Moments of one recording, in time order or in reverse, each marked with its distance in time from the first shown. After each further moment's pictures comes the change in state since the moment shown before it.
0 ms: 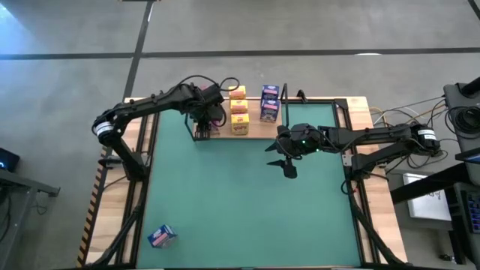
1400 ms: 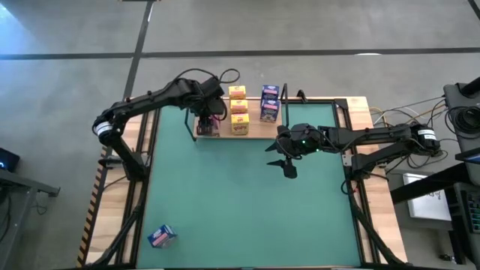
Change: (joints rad) left arm 0.006 0.002 0.107 -0.015 -0.020 0.026; right arm 0.000 0.000 0.000 0.000 0.000 0.006
